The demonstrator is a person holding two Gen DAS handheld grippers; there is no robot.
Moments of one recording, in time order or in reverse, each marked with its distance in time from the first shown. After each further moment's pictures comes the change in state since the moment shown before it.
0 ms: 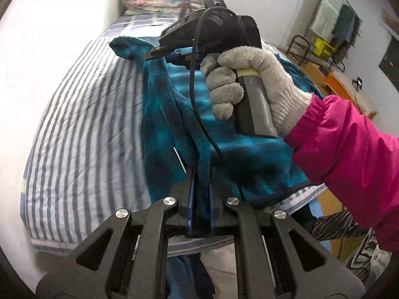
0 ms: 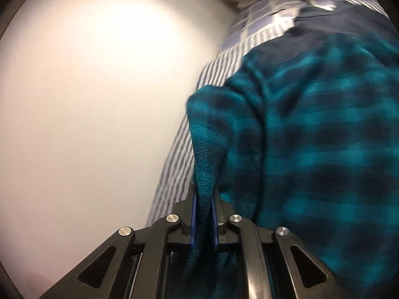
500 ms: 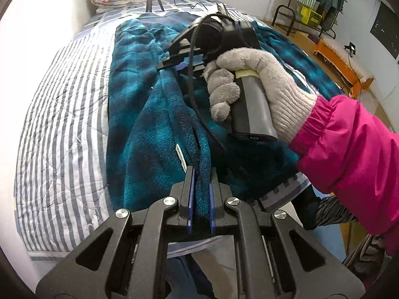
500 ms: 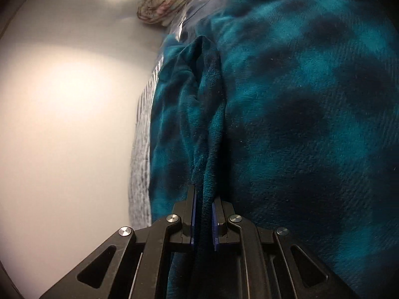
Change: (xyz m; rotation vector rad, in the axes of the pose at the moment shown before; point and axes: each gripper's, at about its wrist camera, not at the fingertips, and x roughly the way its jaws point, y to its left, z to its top) left arm 0.040 -0.060 -0.002 0.129 0.105 0.004; right arm -0.055 -0.093 -0.036 0.252 -0.044 -0.145
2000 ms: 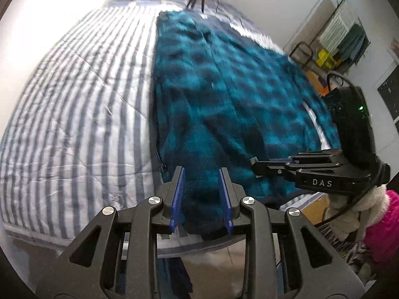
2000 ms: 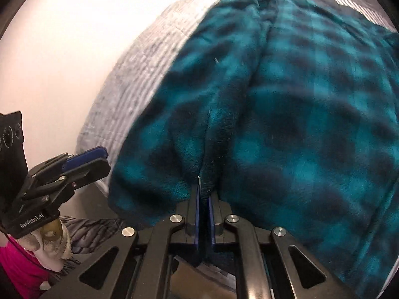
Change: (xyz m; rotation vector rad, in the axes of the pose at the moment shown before) left arm -0.004 0.092 -0.019 -0.272 -0.022 -0.111; right arm -0.068 0.049 -0.164 -0.486 0.318 -0.337
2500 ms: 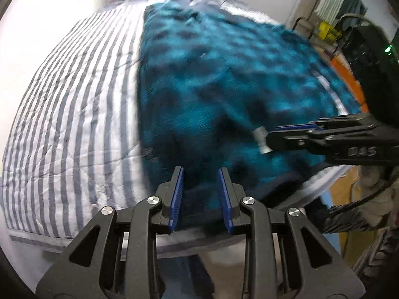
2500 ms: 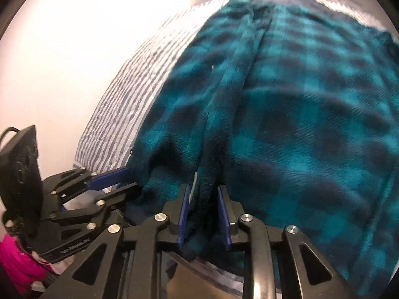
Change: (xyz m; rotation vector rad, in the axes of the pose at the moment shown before) left arm 0.018 -0.028 -0.030 0.143 -0.007 0.090; right arm -0.032 0.002 -0.027 -0.029 -0.134 -0.008
